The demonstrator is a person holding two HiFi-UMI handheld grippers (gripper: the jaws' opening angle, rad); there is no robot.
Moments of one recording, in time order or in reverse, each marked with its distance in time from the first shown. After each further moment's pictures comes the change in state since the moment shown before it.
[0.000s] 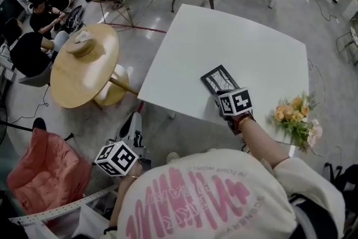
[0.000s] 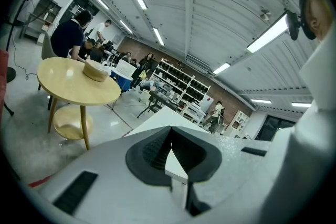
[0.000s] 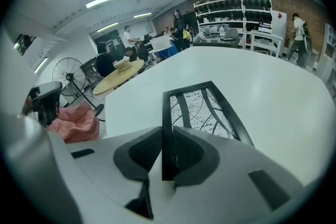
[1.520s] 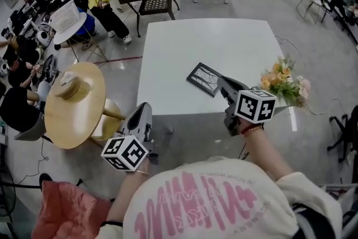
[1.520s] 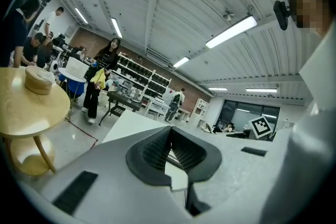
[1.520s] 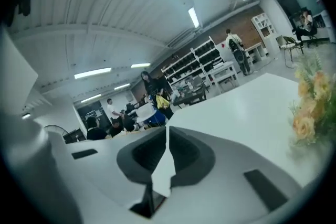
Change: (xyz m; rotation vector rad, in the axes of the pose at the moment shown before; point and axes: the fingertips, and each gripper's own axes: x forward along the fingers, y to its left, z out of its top) left arm 0.025 -0.075 0.039 0.223 0.079 -0.431; right arm -0.177 0.052 0.050 0.393 -0.733 -0.104
